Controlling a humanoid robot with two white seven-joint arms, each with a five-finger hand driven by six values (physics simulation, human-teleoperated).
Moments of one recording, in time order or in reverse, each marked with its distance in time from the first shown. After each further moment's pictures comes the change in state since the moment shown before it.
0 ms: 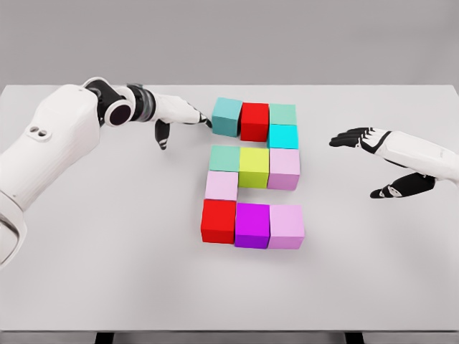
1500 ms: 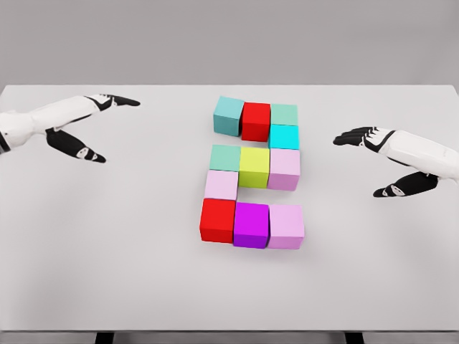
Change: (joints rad) left arm 0.494 0.507 0.560 -0.452 0.678 -0.256 0.000; right arm -0.002 -0.001 -0.003 0.023 0.002 0.000 0.000
